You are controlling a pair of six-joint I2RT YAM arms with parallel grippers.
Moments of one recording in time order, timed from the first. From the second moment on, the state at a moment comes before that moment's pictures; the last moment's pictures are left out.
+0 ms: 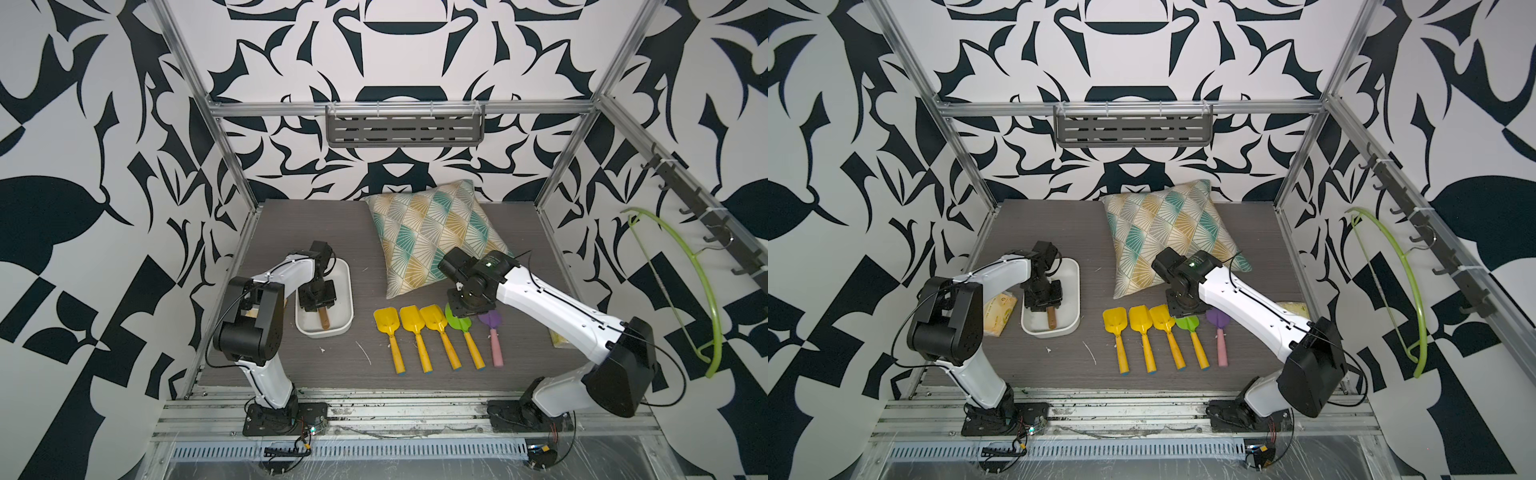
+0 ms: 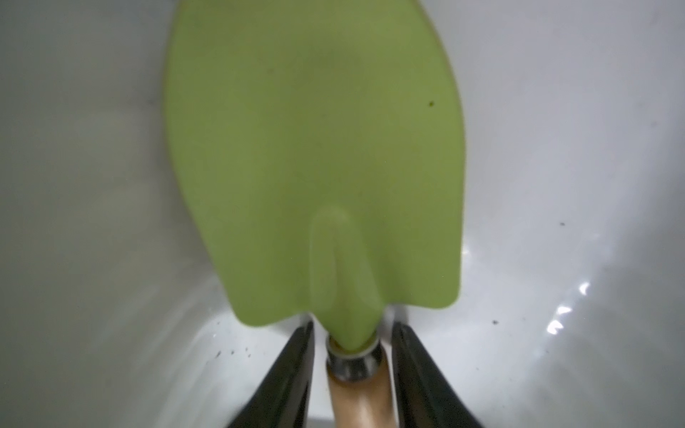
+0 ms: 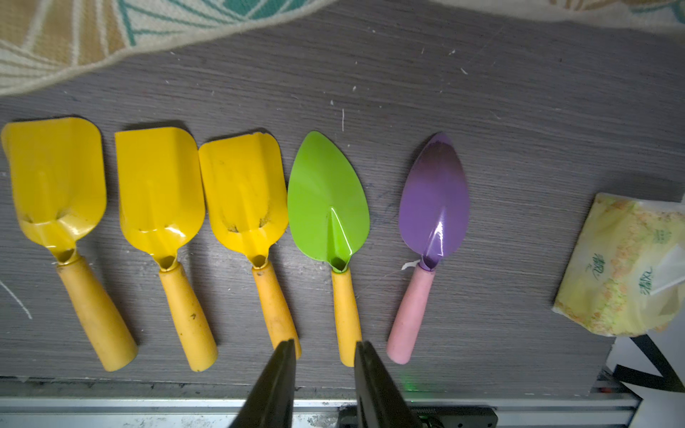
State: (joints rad) left arm -0.23 1.77 1.09 -0.86 0.00 -0.44; right arm 0.70 1.45 1.27 -1.24 0.16 0.58
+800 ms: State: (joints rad) left arm -0.26 1.39 1.24 -0.79 0.15 -0.42; right arm 0.61 1.24 1.15 -0.71 -0.22 0.60
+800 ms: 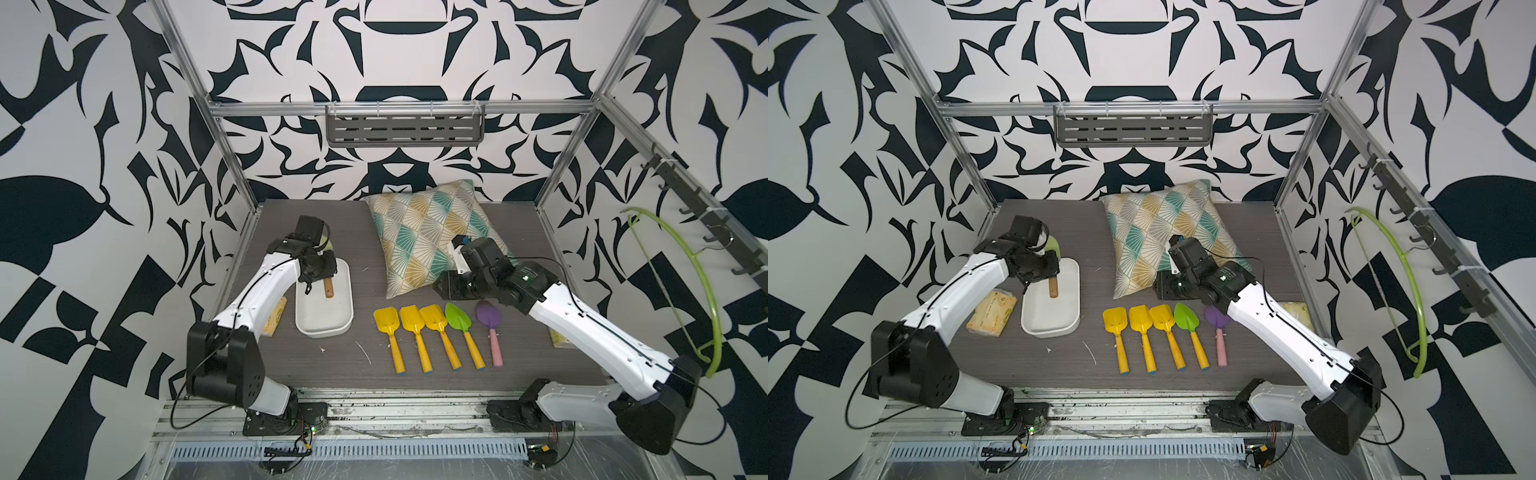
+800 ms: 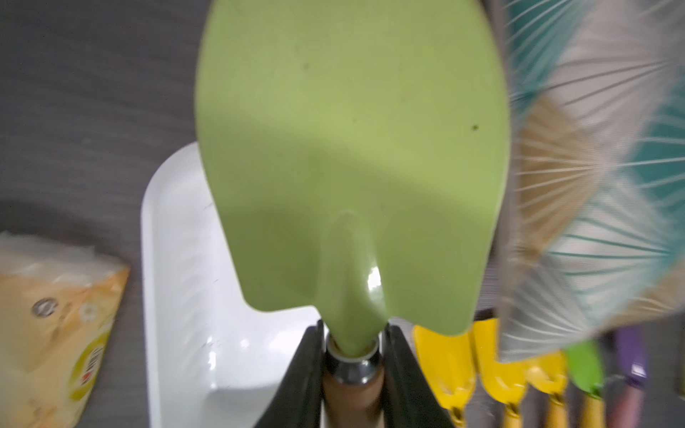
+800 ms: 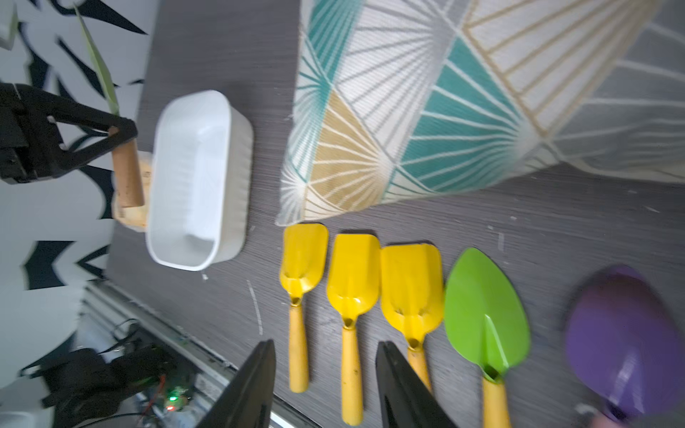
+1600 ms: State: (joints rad) left arm -0.41 1.16 0.92 0.23 0.72 -0.97; right arm 0.59 1.51 1.32 -0.05 -0.94 0.80
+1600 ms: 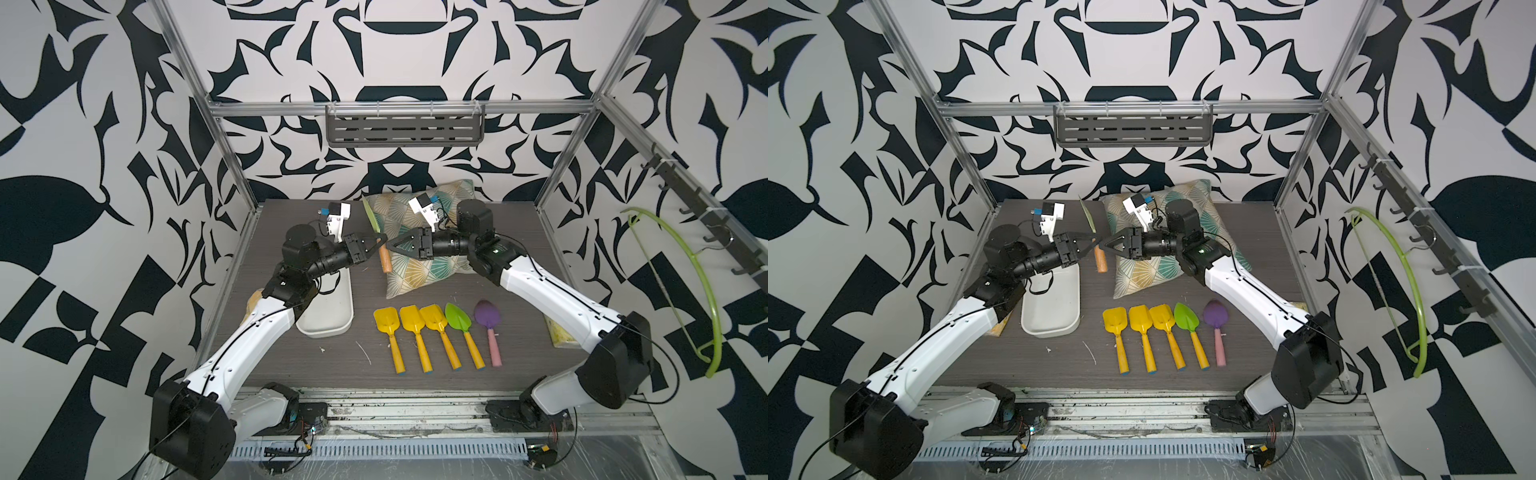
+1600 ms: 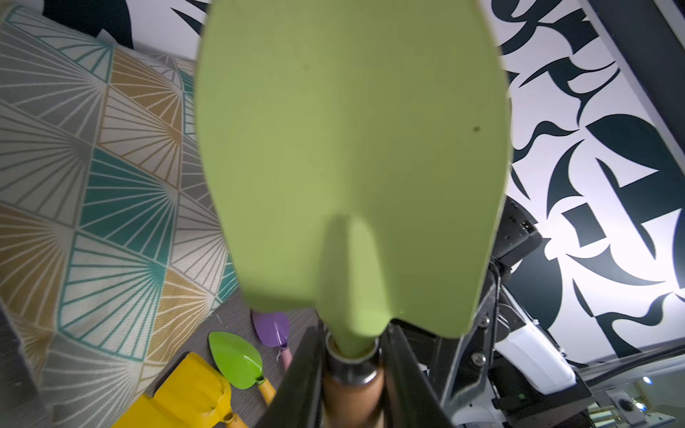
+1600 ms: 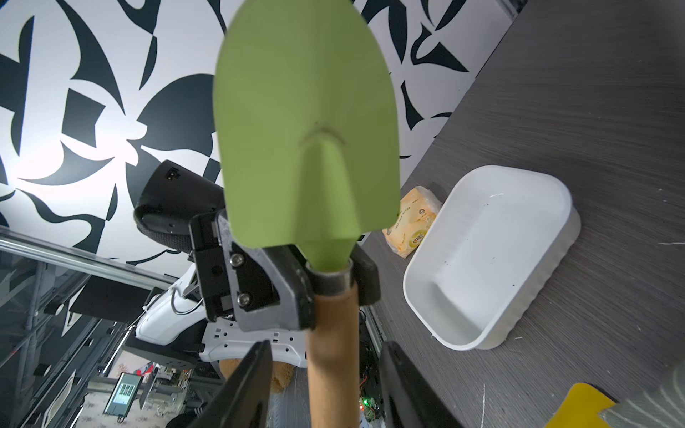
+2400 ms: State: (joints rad) left arm -0.43 1.19 0.93 0.15 0.67 -0.92; right arm 0.61 1.54 1.49 -0.62 -0.75 0.55
